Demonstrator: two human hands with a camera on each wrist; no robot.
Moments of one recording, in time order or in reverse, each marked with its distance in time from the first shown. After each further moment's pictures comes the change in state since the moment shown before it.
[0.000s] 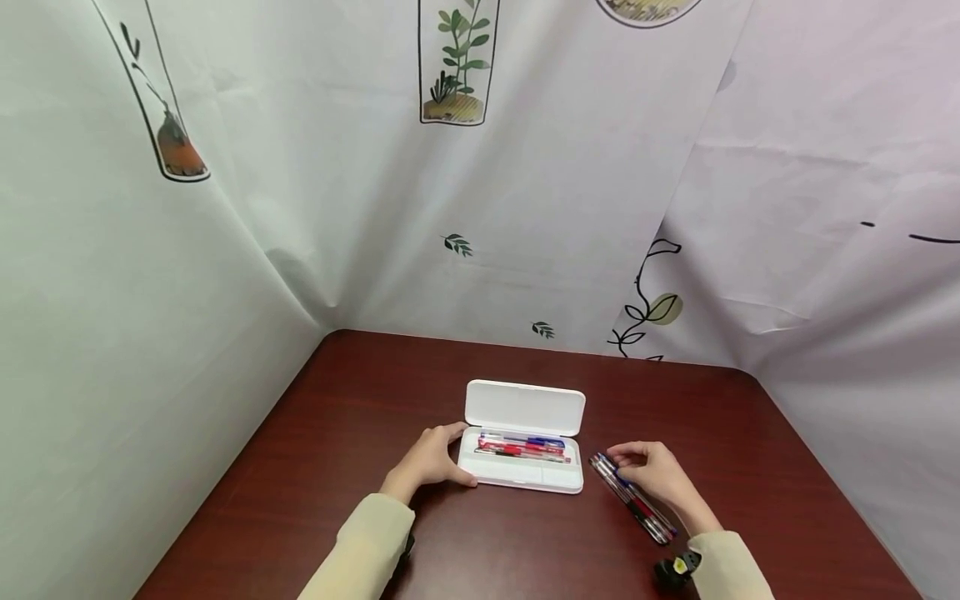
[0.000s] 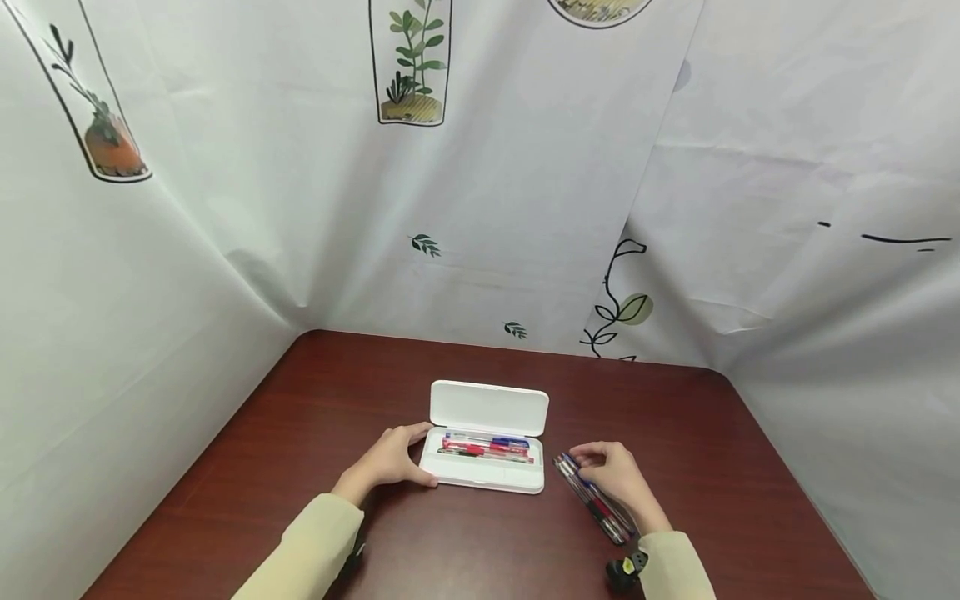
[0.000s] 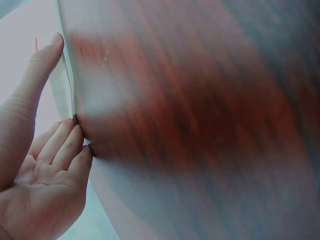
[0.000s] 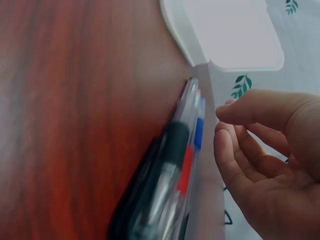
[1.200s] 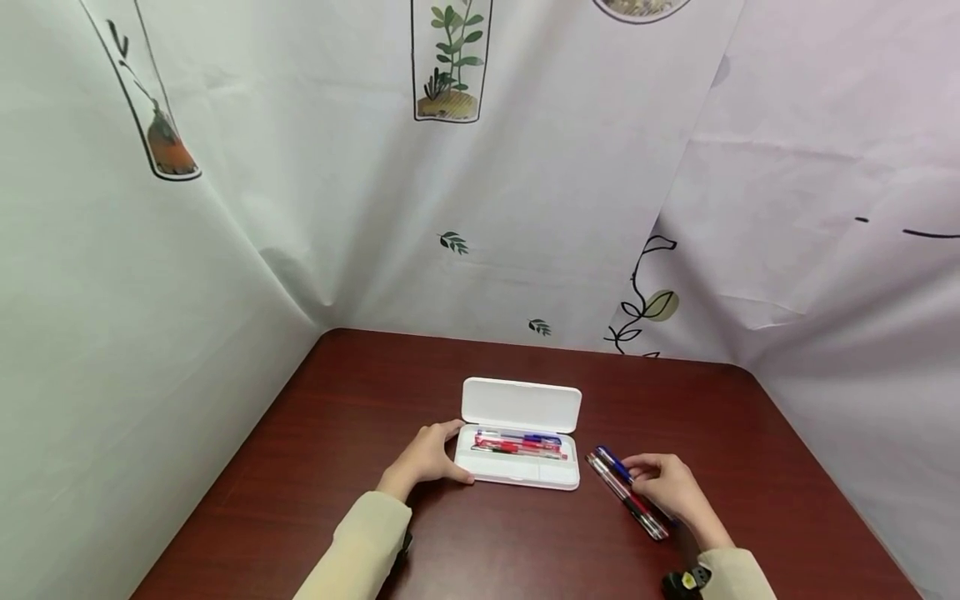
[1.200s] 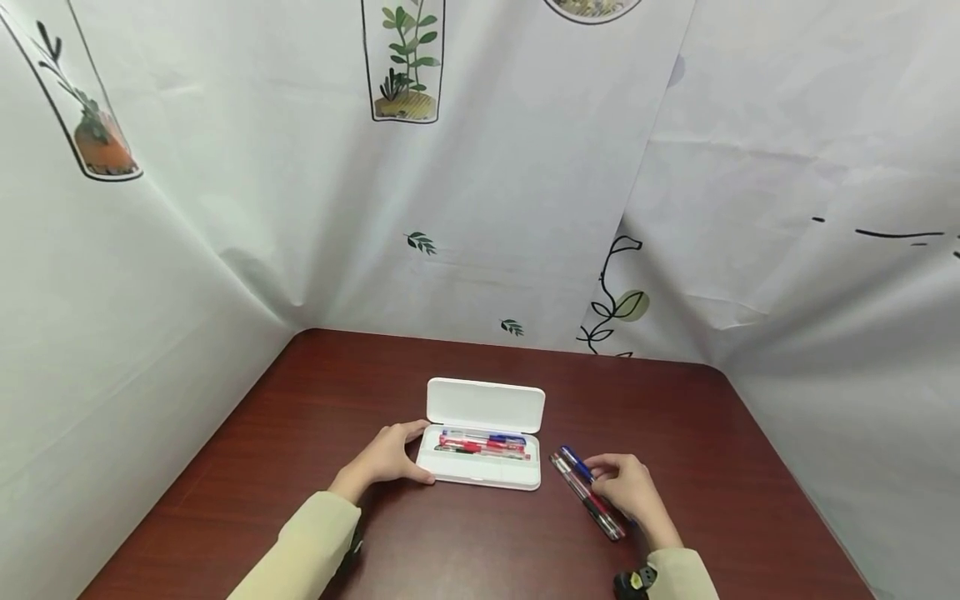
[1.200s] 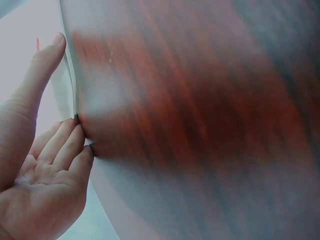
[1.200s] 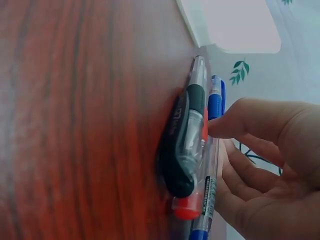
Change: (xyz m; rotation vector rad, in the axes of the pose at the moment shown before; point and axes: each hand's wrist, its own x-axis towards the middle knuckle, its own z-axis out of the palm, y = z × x) left_hand 0.001 0.001 -0.002 0.008 -0.003 0.004; right_hand -0.023 0.008 -0.007 -0.065 0.053 0.148
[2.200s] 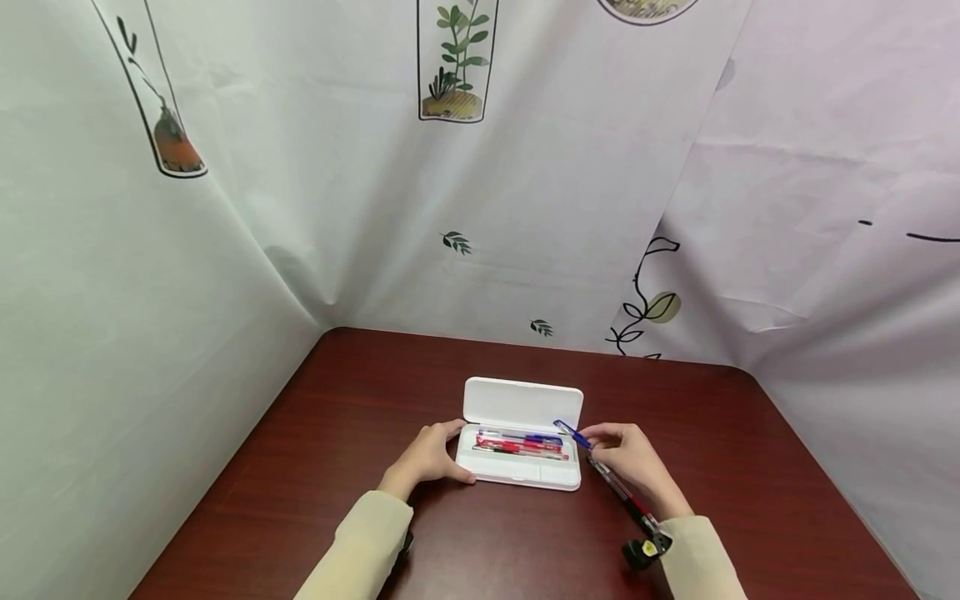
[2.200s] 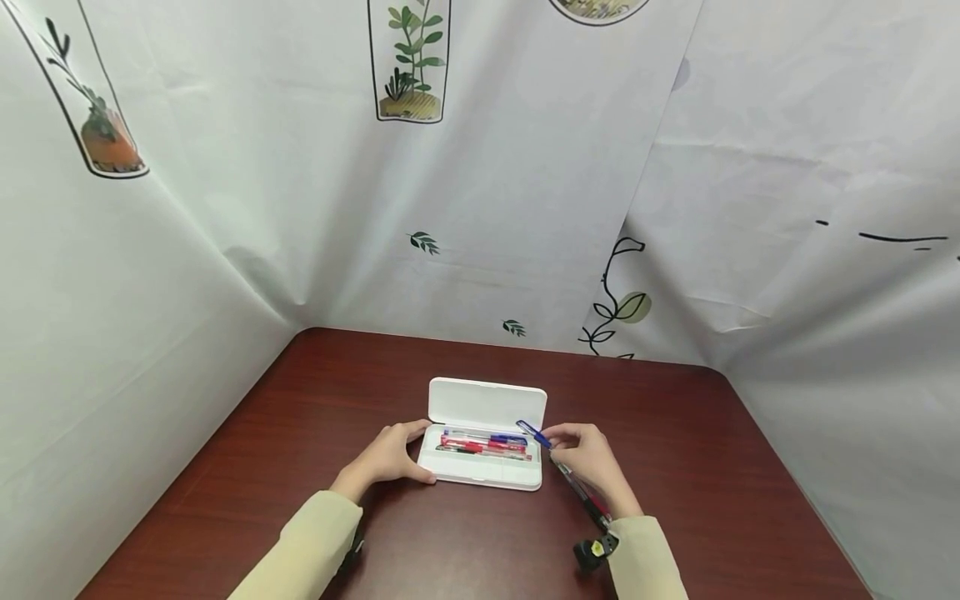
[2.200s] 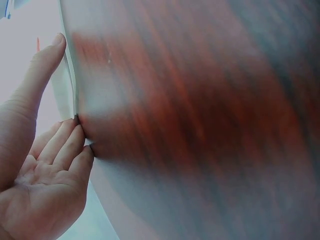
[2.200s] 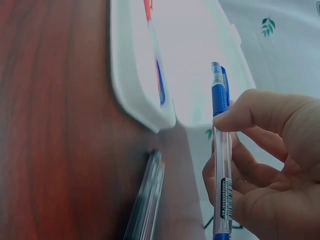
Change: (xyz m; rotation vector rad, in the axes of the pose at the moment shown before) left_hand 0.000 -0.001 0.001 -0.027 0.011 -0.001; right_hand 0.029 -0.051 0.025 0.162 -0.056 -0.119
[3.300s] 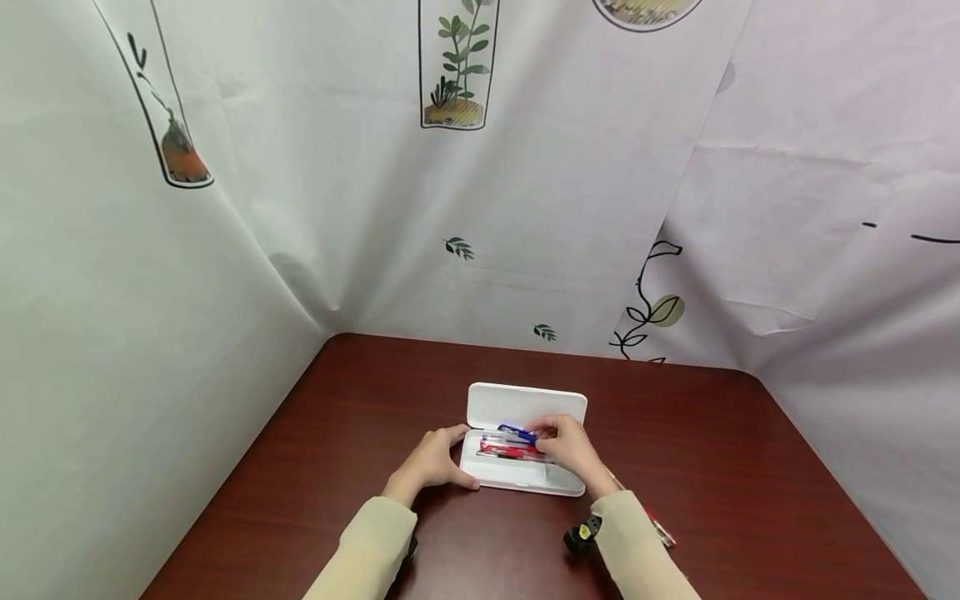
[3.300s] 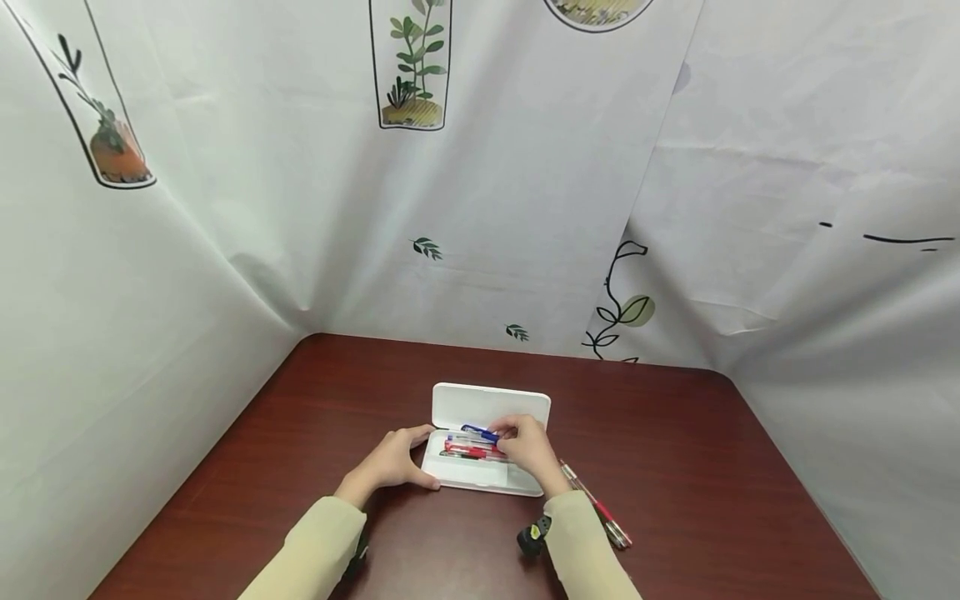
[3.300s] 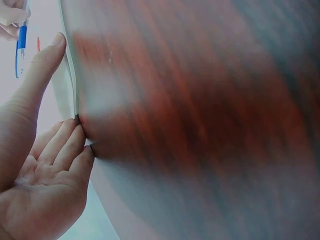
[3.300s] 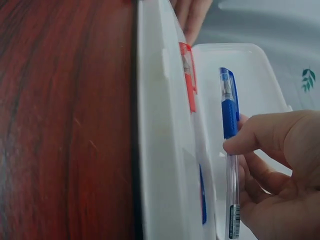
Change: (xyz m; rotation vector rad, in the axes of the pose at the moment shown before) left_hand 0.000 -0.002 0.000 0.015 -0.010 -0.015; right_hand 0.041 -0.033 0.077 -0.065 -0.003 -0.148
